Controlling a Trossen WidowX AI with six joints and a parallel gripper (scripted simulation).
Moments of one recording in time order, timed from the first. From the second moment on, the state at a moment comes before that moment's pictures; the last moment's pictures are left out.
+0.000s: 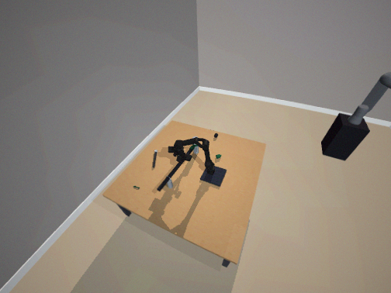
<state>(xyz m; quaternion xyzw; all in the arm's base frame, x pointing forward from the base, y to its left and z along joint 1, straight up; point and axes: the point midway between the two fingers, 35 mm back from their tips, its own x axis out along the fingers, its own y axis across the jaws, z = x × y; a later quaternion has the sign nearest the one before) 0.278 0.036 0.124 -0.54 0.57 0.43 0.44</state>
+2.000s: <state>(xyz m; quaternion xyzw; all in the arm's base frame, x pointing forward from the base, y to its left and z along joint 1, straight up) 0.275 0.017 0.129 -0.53 0.58 0.44 0.44</state>
